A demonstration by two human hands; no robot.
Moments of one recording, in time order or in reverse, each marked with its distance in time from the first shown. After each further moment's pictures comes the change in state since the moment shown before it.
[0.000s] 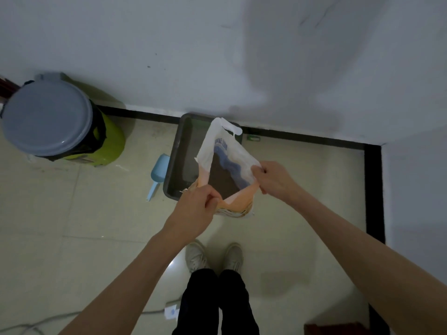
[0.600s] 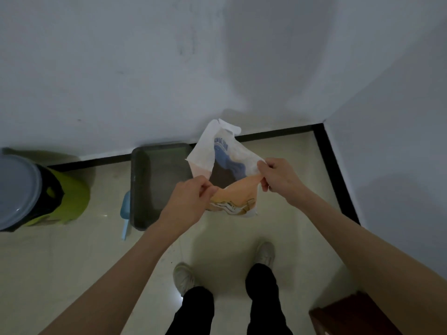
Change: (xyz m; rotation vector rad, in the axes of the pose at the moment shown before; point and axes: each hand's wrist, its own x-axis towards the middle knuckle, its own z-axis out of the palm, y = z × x) left_hand 0.023 0.144 0.061 0.267 -0.026 0.211; right_hand -0.082 0.124 -0.108 0.497 0.287 0.116
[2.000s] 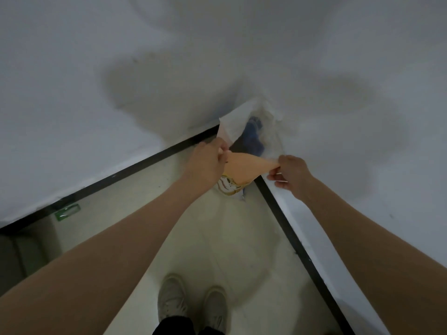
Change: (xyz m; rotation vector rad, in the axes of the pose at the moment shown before) left_hand 0.425 0.260 0.377 0.126 -0.217 0.279; right_hand 0.319 0.338 -0.293 0.573 0.349 0.638
